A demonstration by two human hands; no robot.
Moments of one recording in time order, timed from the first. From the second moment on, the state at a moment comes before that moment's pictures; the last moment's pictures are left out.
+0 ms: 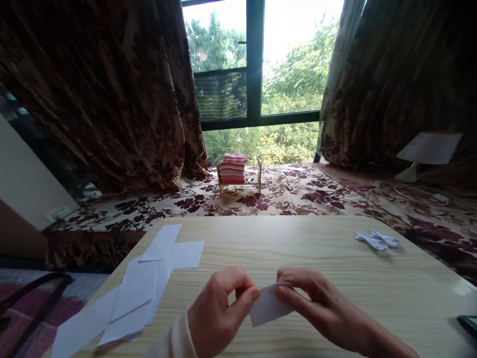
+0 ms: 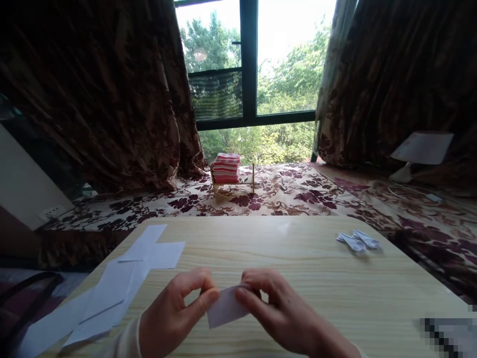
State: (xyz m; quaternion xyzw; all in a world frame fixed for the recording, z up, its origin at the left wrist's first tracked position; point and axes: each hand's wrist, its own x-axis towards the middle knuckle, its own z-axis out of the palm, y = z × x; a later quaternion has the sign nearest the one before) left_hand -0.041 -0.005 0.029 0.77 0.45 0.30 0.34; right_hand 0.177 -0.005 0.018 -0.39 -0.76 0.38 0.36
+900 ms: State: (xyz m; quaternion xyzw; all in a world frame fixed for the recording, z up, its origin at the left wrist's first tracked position) left_hand -0.010 0.012 -0.001 0.55 0.46 0.38 0.58; right_hand 0.168 0.005 0.004 -0.44 -0.63 0.47 0.43
